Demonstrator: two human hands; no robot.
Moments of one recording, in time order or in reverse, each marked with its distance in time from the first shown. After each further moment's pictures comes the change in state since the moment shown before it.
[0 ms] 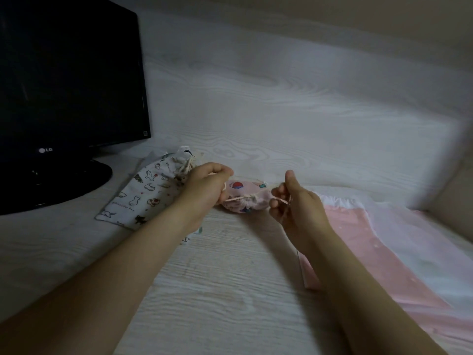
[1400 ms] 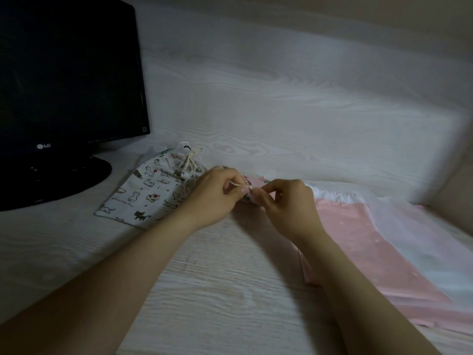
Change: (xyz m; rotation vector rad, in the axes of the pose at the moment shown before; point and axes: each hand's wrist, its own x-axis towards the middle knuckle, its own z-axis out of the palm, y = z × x) left_hand 0.001 -0.022 -0.003 0.675 -0.132 0.464; right_hand 0.005 0.011 -0.005 -1.123 -0.010 -0.645
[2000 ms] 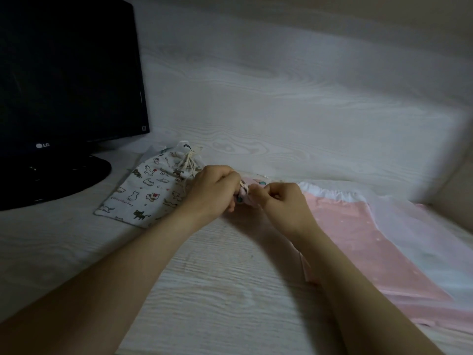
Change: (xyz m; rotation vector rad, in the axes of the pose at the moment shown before) left_hand 0.000 0.022 -0.002 -0.286 0.048 -0.259; right_hand -0.004 -0.011 0.007 0.295 -0.115 0.212
